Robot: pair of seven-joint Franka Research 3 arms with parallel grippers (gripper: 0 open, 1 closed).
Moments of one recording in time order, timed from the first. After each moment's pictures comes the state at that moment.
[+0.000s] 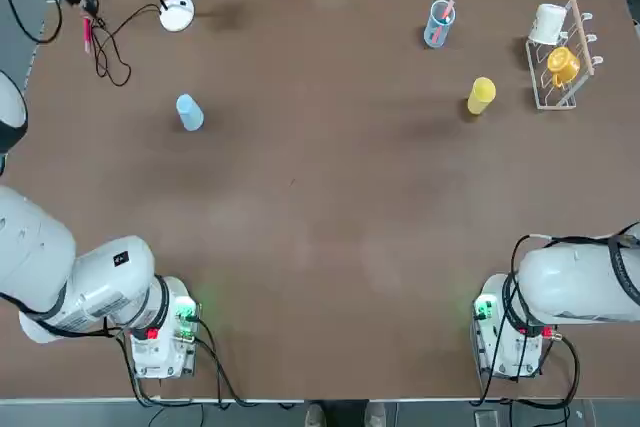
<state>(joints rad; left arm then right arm) 0.42 0.19 -0.01 -1.59 -0.47 1.47 1.46 -0.07 -0.01 0.06 -1.59 0.01 1.65 0.07</state>
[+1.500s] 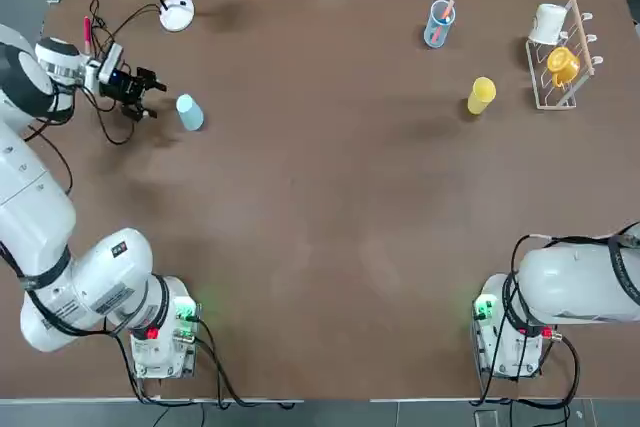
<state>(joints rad) 0.56 0.77 -0.06 -1.69 -0.81 1.50 2.46 -0.07 -0.01 0.05 -1.59 0.01 1.65 0.07</state>
